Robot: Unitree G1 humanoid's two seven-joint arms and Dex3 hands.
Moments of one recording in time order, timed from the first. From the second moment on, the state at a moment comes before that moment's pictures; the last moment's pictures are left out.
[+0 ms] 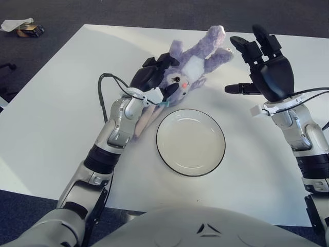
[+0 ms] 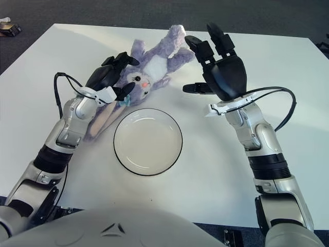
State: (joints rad) left arm -0.39 0.26 -0.30 -0.14 0.60 0.10 -0.15; right arm -0.30 -0.62 0.07 -0.06 -0.81 -0.36 -0.30
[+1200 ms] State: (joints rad) left arm -0.40 0.25 -0.29 -0.10 0.60 0.06 -0.14; right arm -0.54 -0.62 0.20 0.20 -0.87 -0.46 -0.25
